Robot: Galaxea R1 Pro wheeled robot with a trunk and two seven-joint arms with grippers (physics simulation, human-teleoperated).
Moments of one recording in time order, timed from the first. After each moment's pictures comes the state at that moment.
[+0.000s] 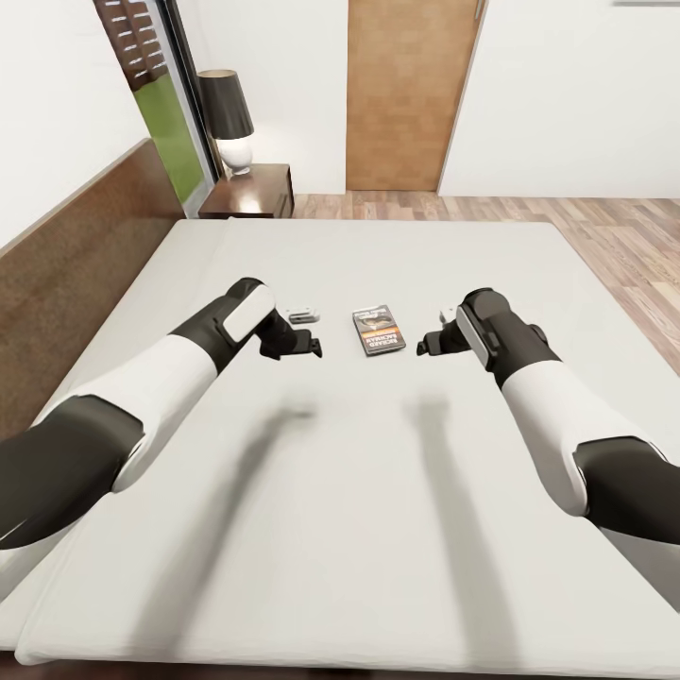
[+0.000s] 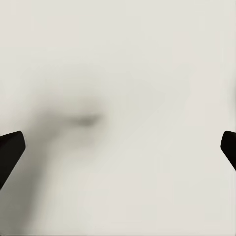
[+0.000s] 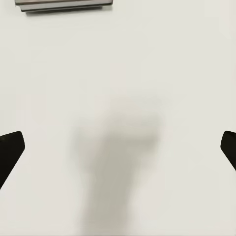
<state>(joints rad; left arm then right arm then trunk) -1.52 -0.08 -0.57 -0.42 0.99 1.05 0.33 -1.39 -0.03 0.18 -0.58 0.00 1.04 0.11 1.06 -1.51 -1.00</state>
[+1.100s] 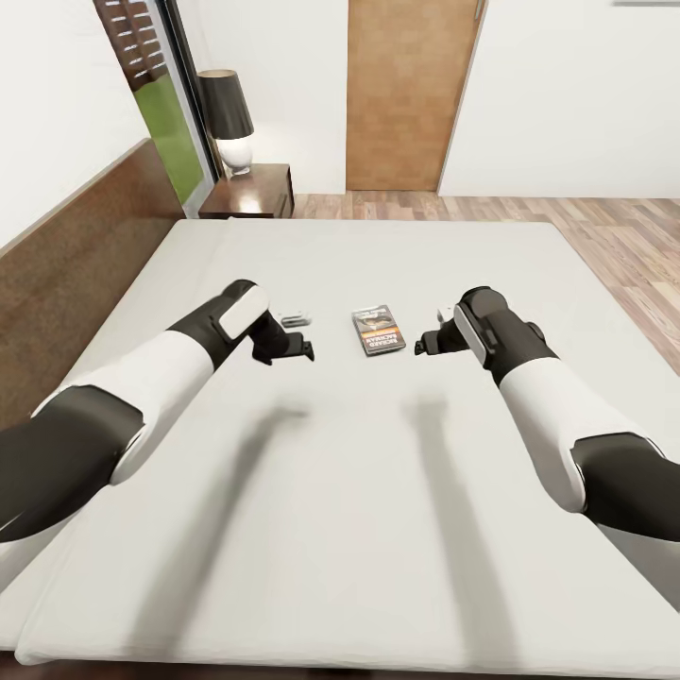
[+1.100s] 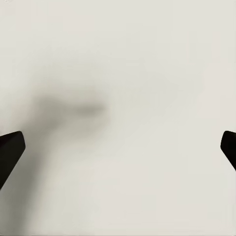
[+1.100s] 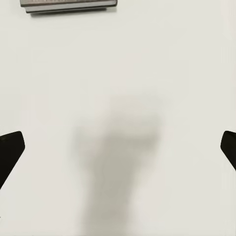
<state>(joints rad) -1.55 -0.08 -0.57 -0.33 1.00 1.05 0.33 -1.41 -0.02 0.18 -0.56 0.00 1.04 0.11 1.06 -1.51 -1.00</state>
